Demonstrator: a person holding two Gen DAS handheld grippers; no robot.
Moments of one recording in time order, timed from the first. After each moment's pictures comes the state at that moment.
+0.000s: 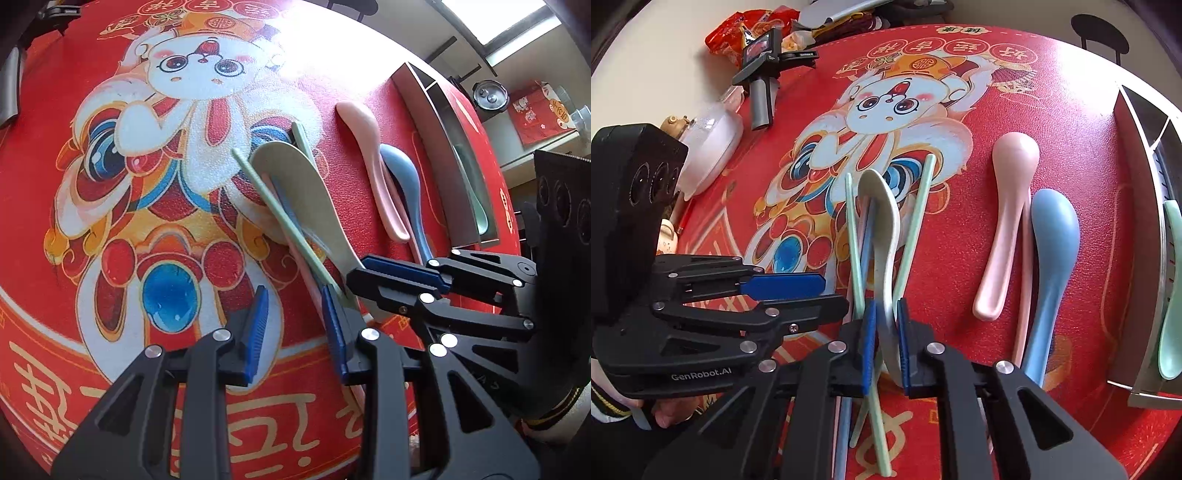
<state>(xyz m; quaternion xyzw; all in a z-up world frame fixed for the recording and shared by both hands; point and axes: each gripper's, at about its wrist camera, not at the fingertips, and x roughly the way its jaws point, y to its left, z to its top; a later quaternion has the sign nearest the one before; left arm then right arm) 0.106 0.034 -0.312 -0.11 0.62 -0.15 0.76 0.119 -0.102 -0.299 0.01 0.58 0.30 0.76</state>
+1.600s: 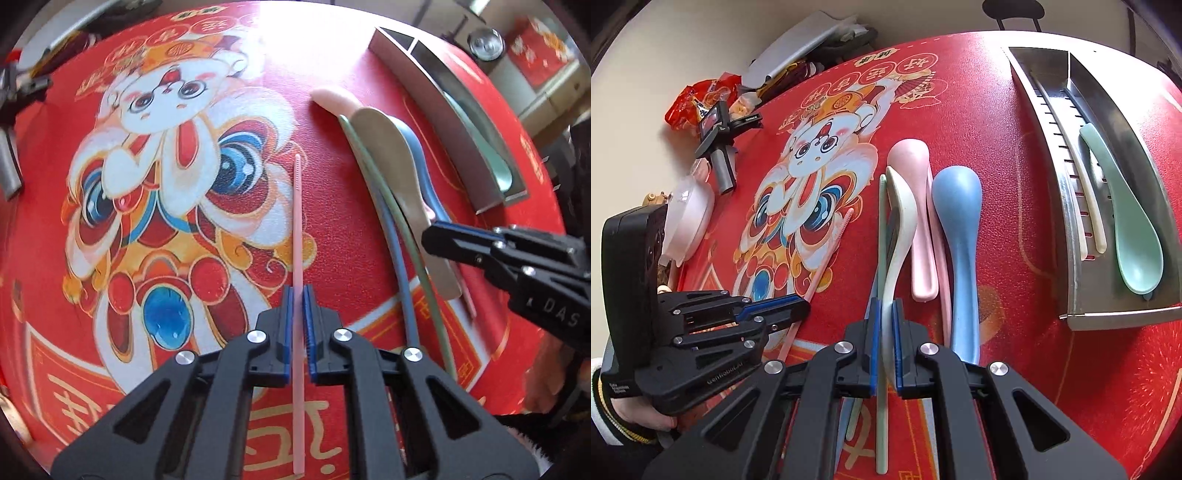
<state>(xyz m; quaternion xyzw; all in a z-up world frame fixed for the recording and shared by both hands) 0.121 -0.041 -0.322 0.01 0.61 -0.13 0.78 0.104 -0.168 -0.296 0.12 0.55 0.21 0.80</state>
